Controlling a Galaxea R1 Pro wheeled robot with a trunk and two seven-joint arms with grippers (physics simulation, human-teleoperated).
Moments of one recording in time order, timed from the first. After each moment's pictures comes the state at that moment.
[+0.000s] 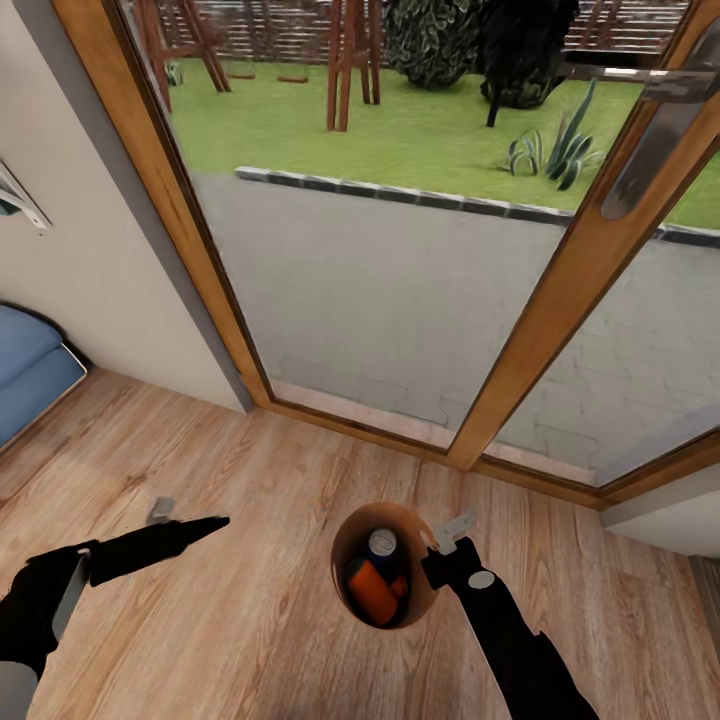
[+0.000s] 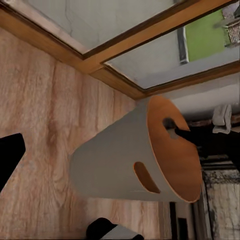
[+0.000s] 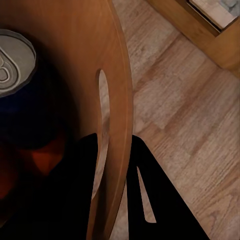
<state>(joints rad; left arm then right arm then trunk) -0.54 0.29 0.34 -0.85 0.06 0.54 -1.30 -0.38 0.08 0.10 -1.05 0.38 0.41 0.14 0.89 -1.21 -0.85</state>
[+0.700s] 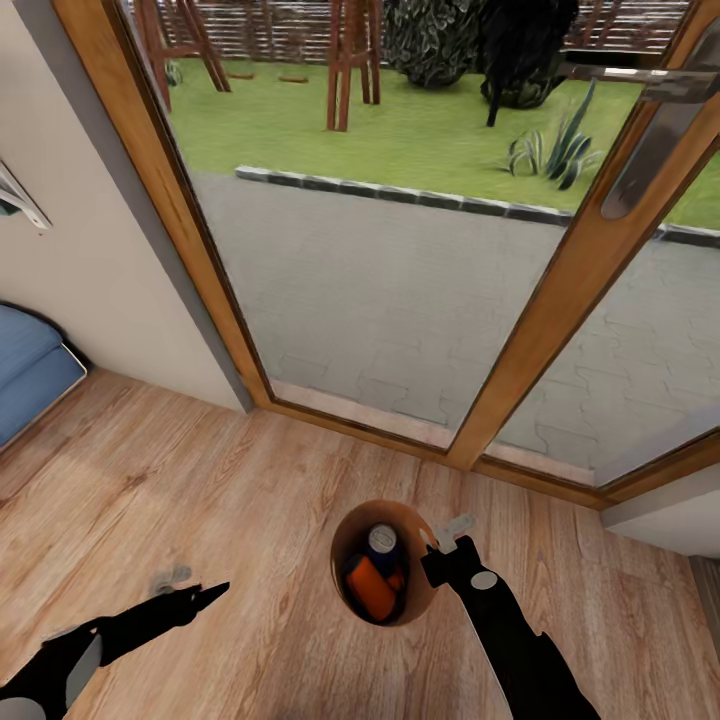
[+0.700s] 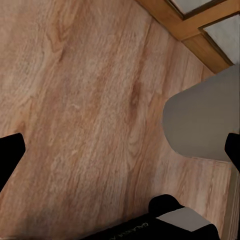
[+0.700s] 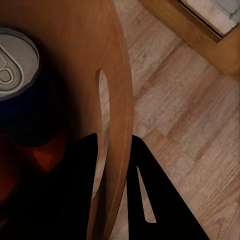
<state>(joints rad) -0.54 0.28 0.33 -0.37 0.04 0.12 -0.96 -0.38 0.08 0.09 -1.05 0.36 0.37 0.15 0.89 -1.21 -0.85</state>
